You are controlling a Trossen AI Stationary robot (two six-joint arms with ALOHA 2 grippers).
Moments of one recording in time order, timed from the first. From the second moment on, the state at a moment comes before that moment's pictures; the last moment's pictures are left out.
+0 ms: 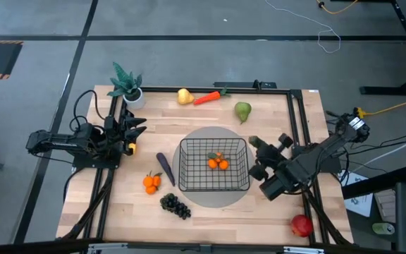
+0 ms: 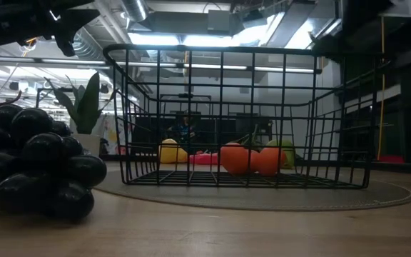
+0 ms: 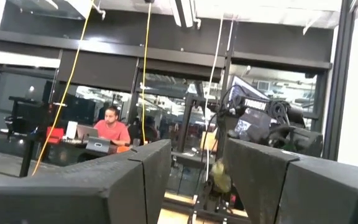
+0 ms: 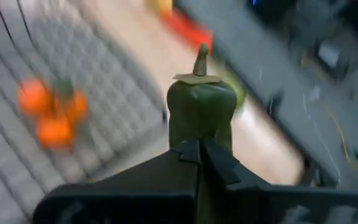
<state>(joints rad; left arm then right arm) -0.01 0.13 0.01 0.69 -0.27 -0.07 0.62 1.52 1.35 -1.54 0.92 1.28</state>
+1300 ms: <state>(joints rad) -0.01 0.13 0.01 0.68 -0.27 -0.07 0.42 1.29 1.48 -1.41 0.83 0.90</state>
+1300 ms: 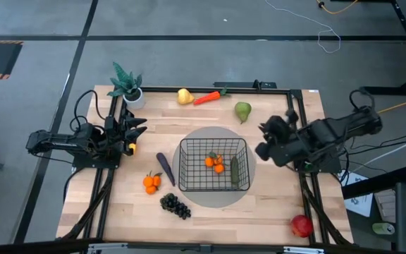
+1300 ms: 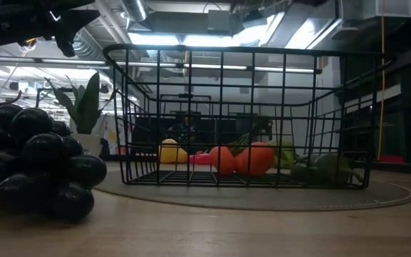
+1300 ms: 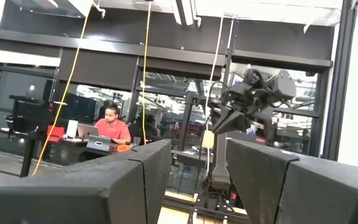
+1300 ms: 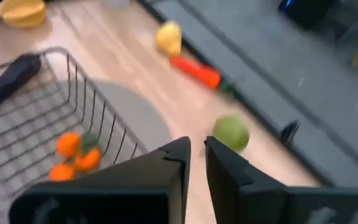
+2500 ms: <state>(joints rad) -0.01 0.53 0.61 -0.85 -0.37 -0.76 0.70 1.26 1.16 -1.46 0.90 1.41</state>
